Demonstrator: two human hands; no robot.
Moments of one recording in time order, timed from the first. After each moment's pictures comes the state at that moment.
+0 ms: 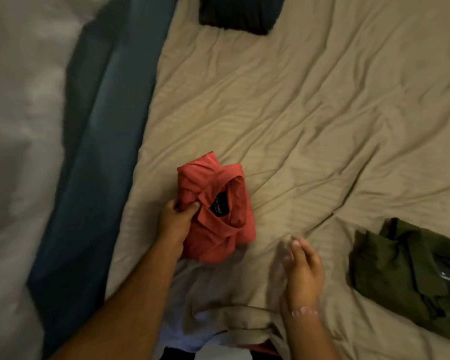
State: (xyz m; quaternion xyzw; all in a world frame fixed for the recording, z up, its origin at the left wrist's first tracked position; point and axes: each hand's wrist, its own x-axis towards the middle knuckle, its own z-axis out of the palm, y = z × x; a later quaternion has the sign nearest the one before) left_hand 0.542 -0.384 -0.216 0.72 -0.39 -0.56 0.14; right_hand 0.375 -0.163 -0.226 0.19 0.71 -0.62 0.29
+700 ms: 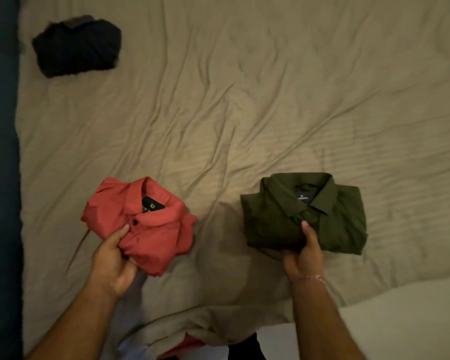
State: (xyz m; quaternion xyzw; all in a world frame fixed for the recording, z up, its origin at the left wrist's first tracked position) left_hand 0.427 -0.293 -0.158 0.57 -0.21 -0.77 0.20; right_hand 0.208 -0.009 -0.204 0.38 0.43 -0.79 0.22
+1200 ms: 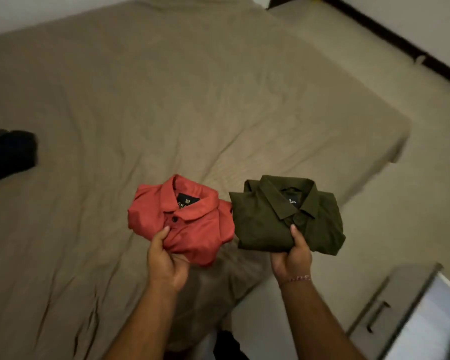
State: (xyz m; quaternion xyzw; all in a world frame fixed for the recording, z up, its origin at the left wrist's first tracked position) left_hand 0.263 -0.114 0.020 0.42 -0.19 -0.88 0.11; right_hand 0.193 0.120 -0.009 0.33 0.35 -0.87 0.00
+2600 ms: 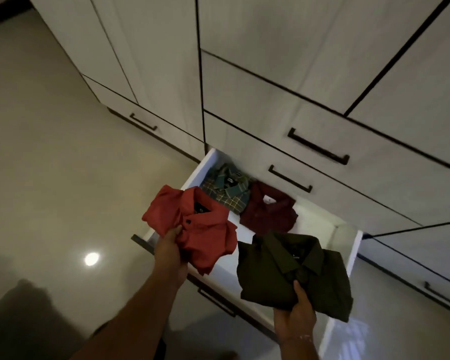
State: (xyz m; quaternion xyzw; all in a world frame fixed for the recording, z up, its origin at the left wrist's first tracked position) left_hand 0.134 0.914 -0.165 0.01 -0.61 -0.49 -0.63; right_hand 0.361 0.779 -0.200 0.57 -0.19 -0.44 -0.66
